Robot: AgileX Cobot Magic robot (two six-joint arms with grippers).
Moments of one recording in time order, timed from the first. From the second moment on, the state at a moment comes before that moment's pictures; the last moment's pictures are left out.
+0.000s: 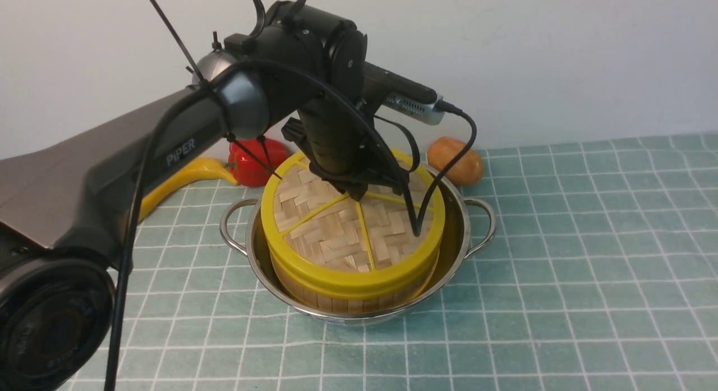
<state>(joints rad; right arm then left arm) 0.46 1.02 -1.78 -0.10 1.24 0.18 -0.52 2.10 -1.89 0.13 1.12 0.01</state>
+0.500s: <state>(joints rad) 0.46 1.02 -1.78 -0.10 1.24 0.18 -0.52 2.10 -1.89 0.13 1.12 0.00</state>
